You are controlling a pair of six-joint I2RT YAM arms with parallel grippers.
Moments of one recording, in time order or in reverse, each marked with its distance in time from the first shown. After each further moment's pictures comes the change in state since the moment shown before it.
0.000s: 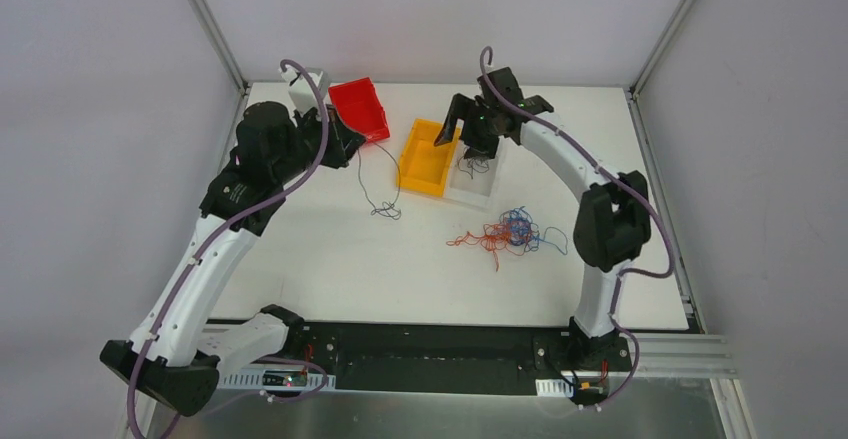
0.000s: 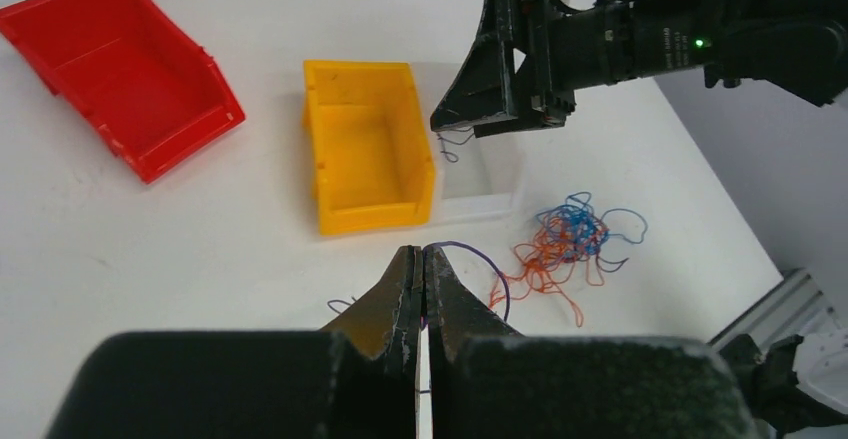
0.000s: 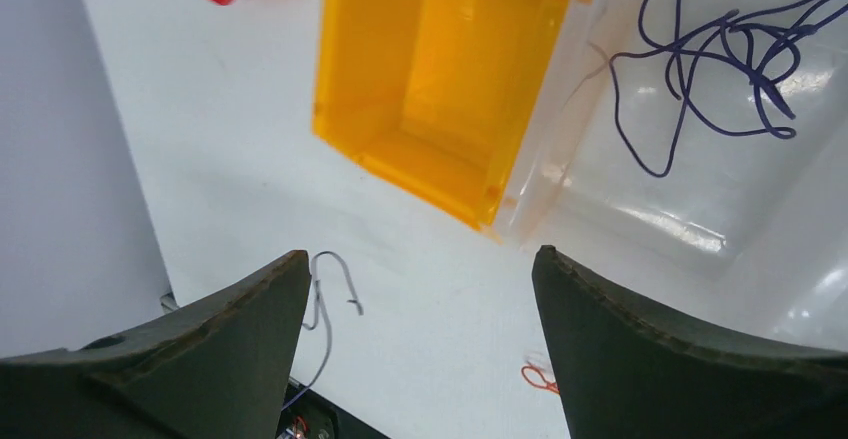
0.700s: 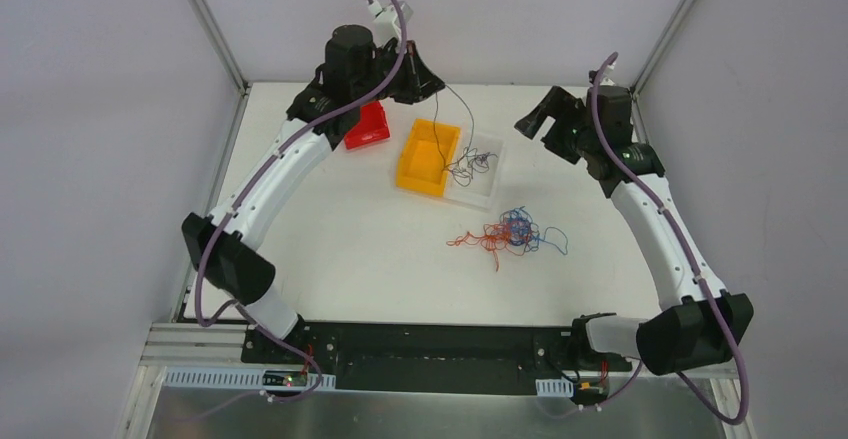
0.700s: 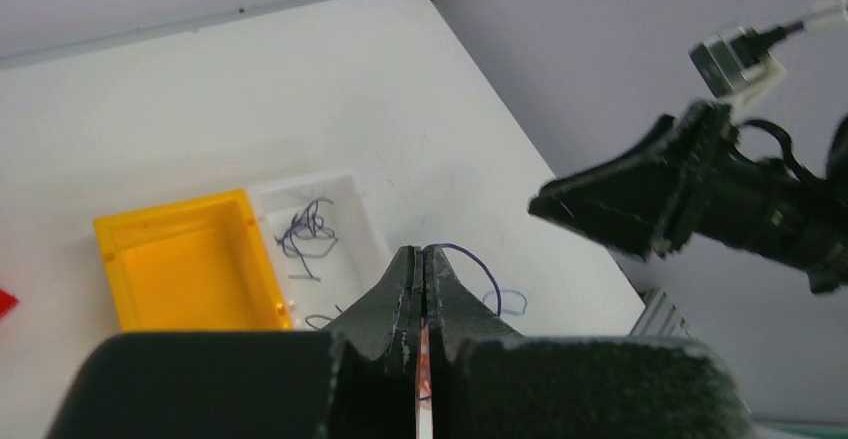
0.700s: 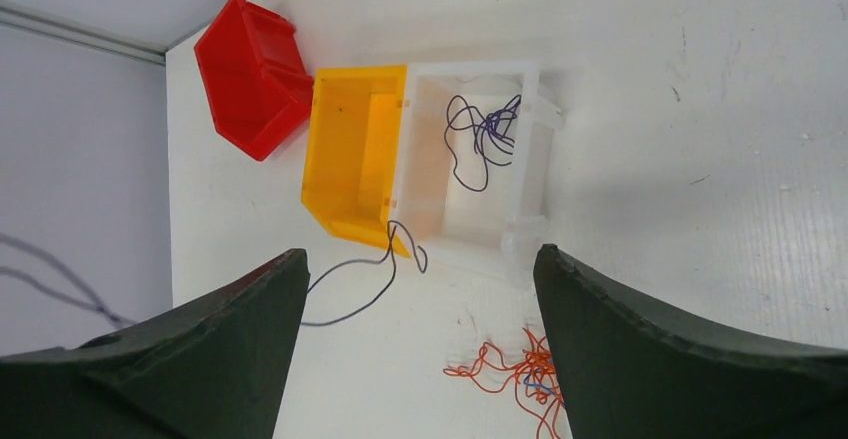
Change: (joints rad) left arm -0.124 0.557 0.473 0.132 0.163 -0.177; right arm -0.241 -0.676 -0.443 0.147 0.133 -0.042
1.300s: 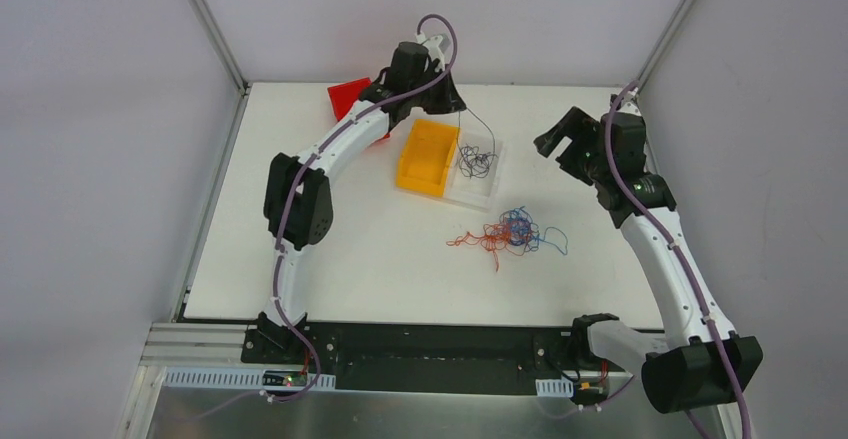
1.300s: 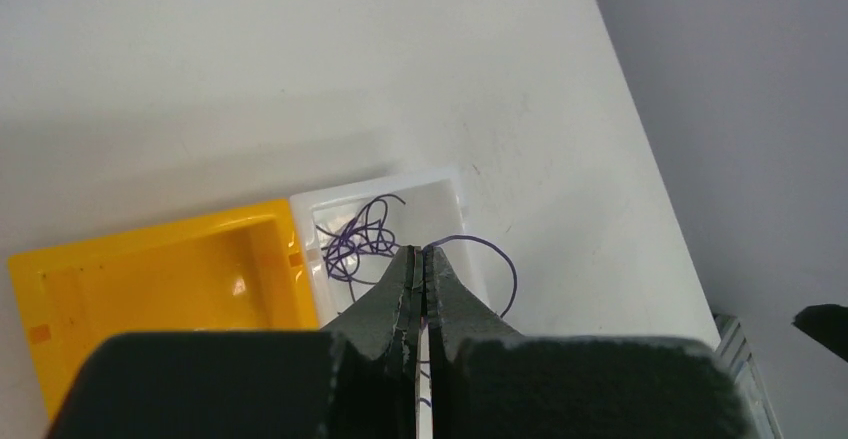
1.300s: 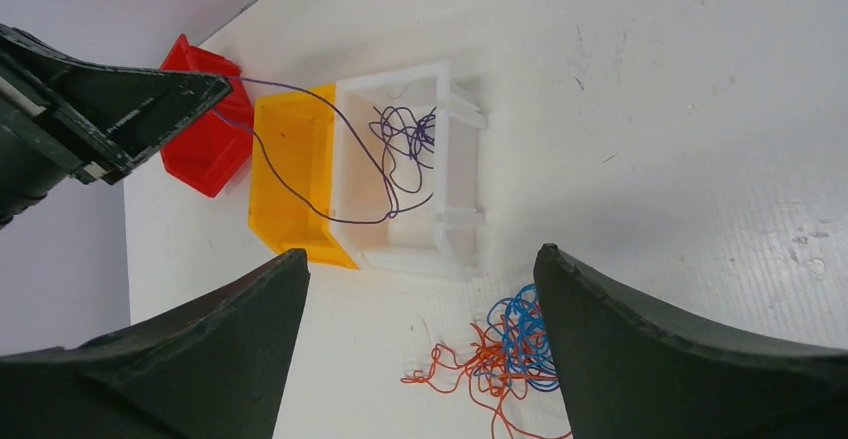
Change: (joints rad) left arm -0.002 0.555 0.287 0.059 -0.008 -0.047; right arm -0.045 -0.193 -0.179 0.024 0.110 0.009
